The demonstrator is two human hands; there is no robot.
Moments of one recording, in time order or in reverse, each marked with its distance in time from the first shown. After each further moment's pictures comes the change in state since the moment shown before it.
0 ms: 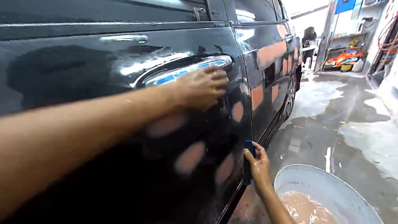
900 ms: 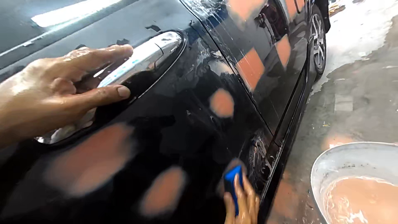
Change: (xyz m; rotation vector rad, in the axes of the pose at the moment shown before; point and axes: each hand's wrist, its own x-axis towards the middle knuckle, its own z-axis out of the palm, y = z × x) left_hand -0.004 0.015 -0.140 -0.331 -0.330 -0.871; right_hand -0.101 0.044 0.087 -0.154 0.311 -0.275
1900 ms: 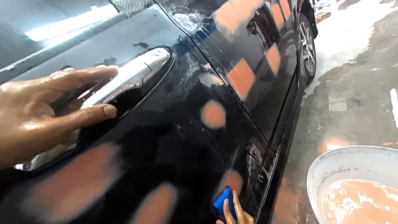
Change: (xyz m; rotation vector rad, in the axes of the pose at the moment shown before) left_hand -0.001 0.008 0.009 -0.152 0.117 -0.086; right_hand -0.020 0.006 -0.008 0.058 -0.090 -0.054
